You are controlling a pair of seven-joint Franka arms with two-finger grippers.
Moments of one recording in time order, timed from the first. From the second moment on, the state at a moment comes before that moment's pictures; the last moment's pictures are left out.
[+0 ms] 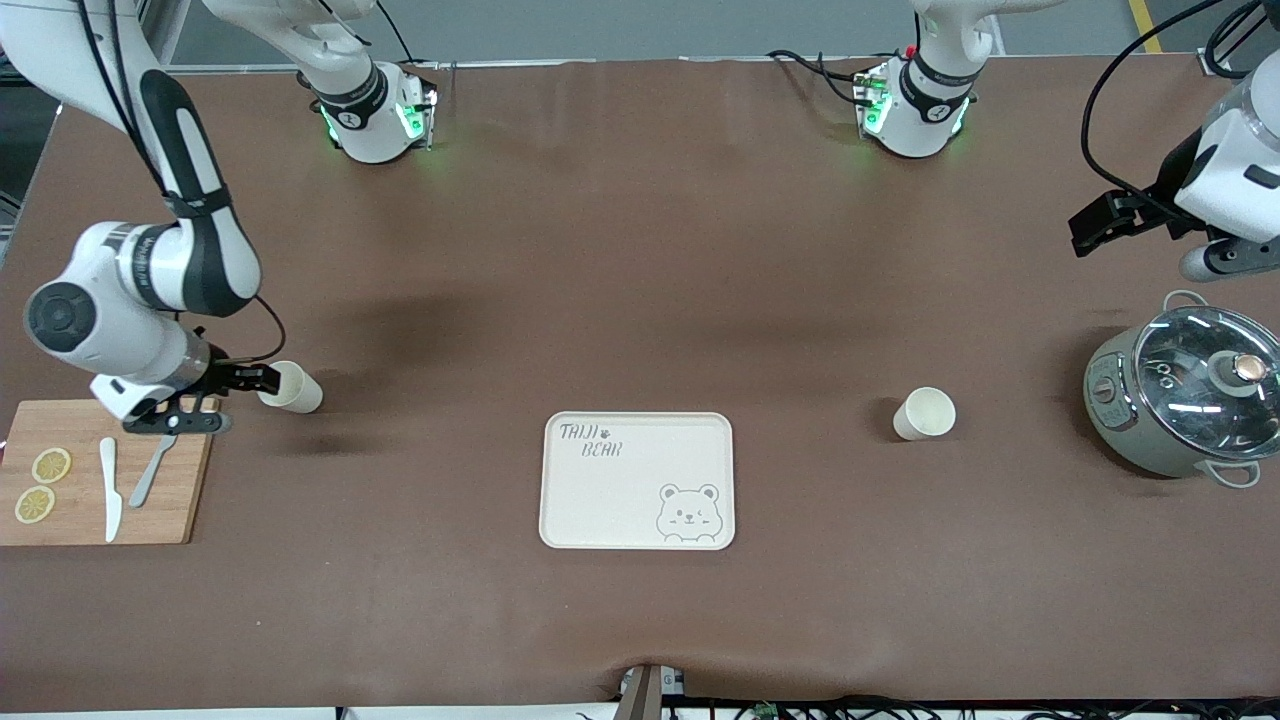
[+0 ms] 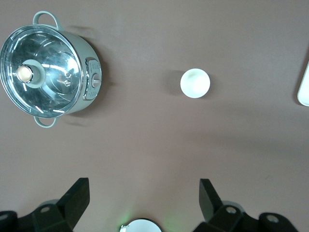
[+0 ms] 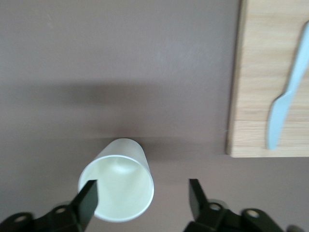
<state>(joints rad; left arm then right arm) 0.08 -0.01 -0.21 -1.53 0.09 1.43 -0.26 0.04 0.32 -0.16 -1.96 -0.03 2.18 -0.12</state>
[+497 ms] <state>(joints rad) 0.08 -0.06 -0.21 -1.60 0.06 1.46 -0.24 0.04 0.32 -0.14 -1.49 0.10 1.76 -0.13</state>
